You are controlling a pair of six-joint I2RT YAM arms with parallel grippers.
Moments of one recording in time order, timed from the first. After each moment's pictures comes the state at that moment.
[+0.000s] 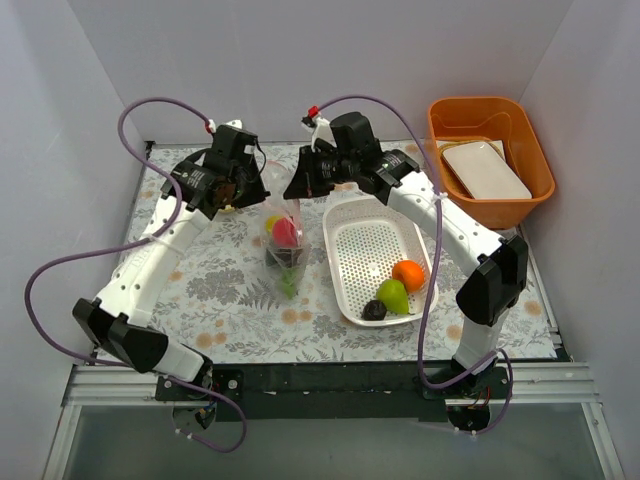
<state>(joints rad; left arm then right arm) -0.50 1.45 1.75 -1.05 -0.26 -0.63 0.73 1.79 1.80 -0.51 -0.52 0.49</state>
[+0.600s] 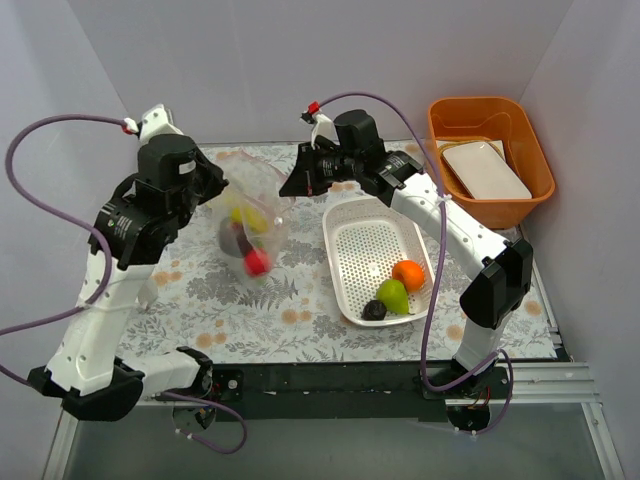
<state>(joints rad) -0.49 1.20 1.72 -0.99 -0.44 -0.70 0.73 1.79 1.84 -0.47 -0.57 0.47</state>
